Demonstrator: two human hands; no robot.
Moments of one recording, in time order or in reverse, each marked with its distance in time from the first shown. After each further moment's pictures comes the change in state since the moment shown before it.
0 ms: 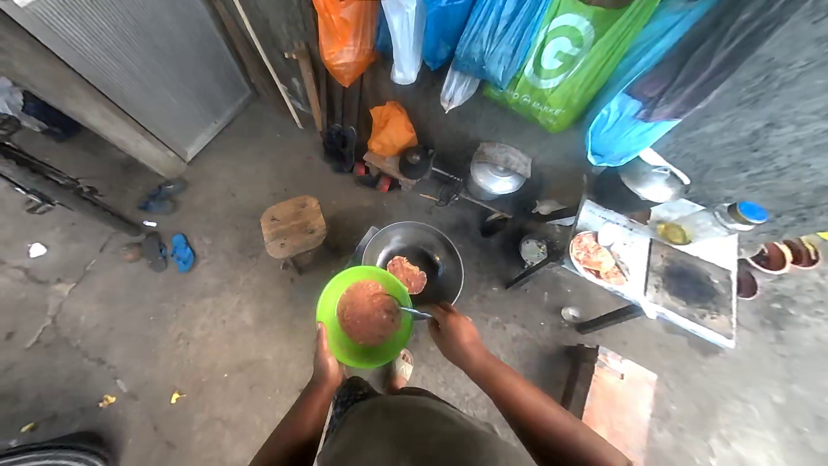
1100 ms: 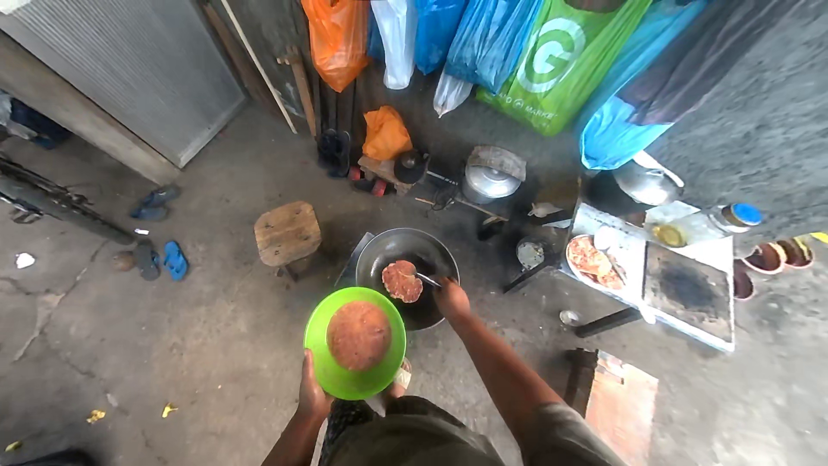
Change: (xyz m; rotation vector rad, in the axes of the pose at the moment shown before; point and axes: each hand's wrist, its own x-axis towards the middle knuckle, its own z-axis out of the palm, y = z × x) left_hand -0.015 -0.005 -0.015 -0.106 -0.033 0.005; right_hand 0.121 0.065 0.008 0.133 0.152 0.265
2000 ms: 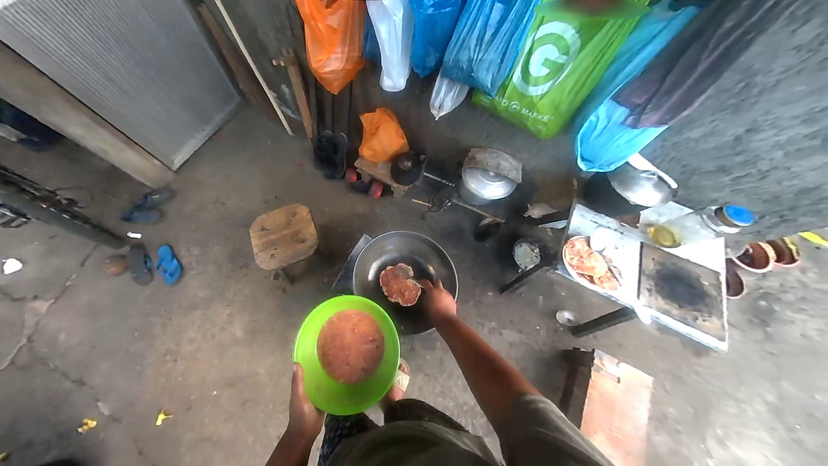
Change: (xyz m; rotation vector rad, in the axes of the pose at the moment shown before) left_hand -0.005 0.004 -0.013 0.034 0.027 0.033; right_hand 0.020 -0.006 0.033 -0.217 -0.018 0.006
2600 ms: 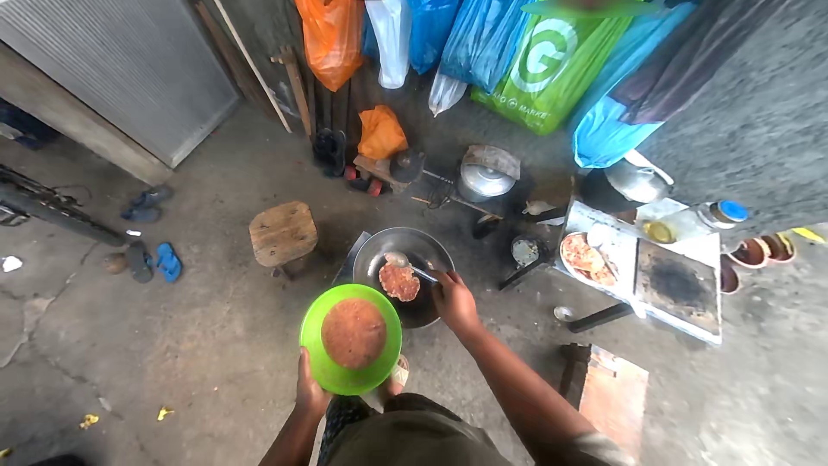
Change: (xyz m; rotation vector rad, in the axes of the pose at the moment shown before) left_hand 0.010 -0.004 0.012 -0.065 -0.028 -0.012; right_hand -0.074 0.007 -0.053 0.330 0.303 -0.283
